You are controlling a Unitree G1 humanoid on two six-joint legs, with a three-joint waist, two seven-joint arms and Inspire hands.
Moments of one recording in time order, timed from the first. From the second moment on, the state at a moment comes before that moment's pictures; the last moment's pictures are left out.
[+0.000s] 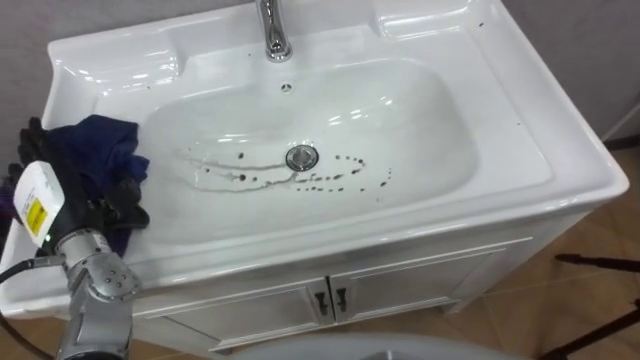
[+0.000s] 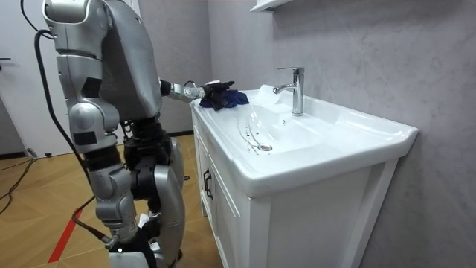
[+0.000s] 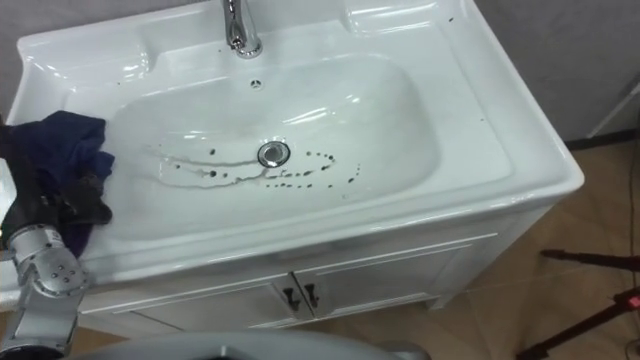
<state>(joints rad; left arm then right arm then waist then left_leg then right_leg) 0.19 0.27 0.19 0.43 0.50 -0.03 0.51 0.16 -0.32 -0.10 1.33 0.15 0.15 0.15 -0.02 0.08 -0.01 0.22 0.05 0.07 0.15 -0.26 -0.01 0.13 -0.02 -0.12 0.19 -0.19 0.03</state>
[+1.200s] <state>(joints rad) 0.08 0.31 0.26 0.53 0.46 0.00 0.45 0.14 -0.33 -0.11 1.33 0.17 0.20 0.12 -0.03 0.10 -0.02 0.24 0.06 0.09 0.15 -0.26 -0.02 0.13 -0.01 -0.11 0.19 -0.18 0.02</state>
